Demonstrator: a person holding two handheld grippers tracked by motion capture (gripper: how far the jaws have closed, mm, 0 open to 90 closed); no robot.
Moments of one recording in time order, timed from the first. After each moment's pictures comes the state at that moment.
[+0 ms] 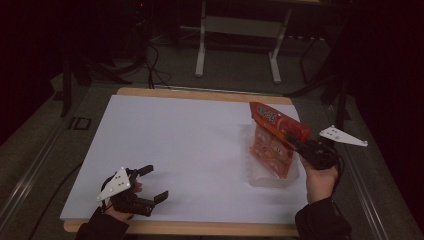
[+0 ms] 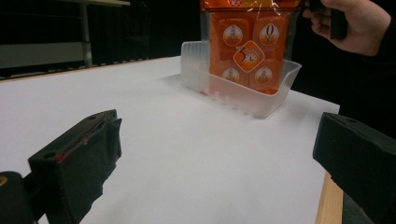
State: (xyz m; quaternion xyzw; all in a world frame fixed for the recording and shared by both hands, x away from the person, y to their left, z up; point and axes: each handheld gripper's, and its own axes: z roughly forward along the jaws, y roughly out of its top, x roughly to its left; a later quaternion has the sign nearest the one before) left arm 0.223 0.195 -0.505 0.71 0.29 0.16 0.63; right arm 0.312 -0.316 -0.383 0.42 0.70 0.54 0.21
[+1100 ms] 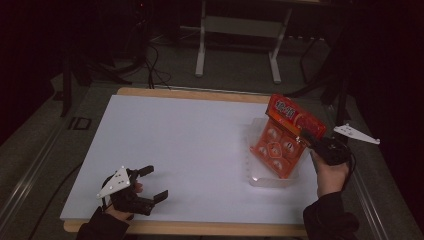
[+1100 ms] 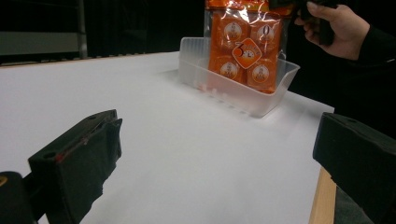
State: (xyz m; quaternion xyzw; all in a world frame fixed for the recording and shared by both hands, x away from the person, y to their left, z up) left arm 0.226 0.196 -0.508 0.70 0.30 0.13 0.63; right arm 0.332 -0.358 -0.395 0.48 0.67 0.52 0.23
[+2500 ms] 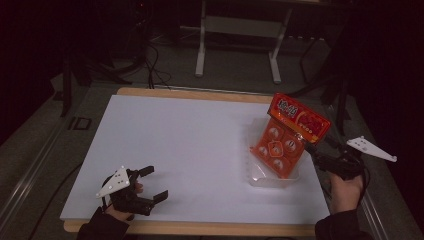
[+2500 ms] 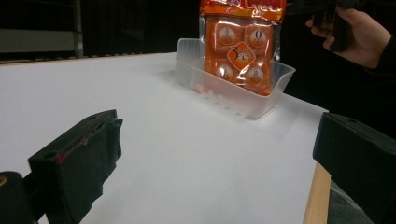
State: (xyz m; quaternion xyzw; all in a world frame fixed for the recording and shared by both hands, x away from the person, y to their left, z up) left arm 0.226 0.196 -0.507 0.70 0.30 0.13 0.63; right arm 0.293 -0.374 -0.394 0.47 0.66 0.52 0.28
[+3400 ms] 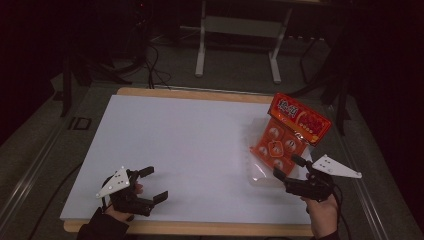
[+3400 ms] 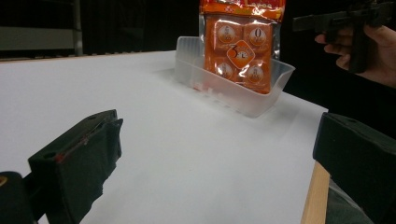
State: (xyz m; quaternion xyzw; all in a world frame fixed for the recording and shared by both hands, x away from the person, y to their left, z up) left arm 0.225 0.196 -0.508 0.70 0.30 0.12 0.63; right arm 0.253 -0.304 -0.417 0.39 0.73 0.52 0.21
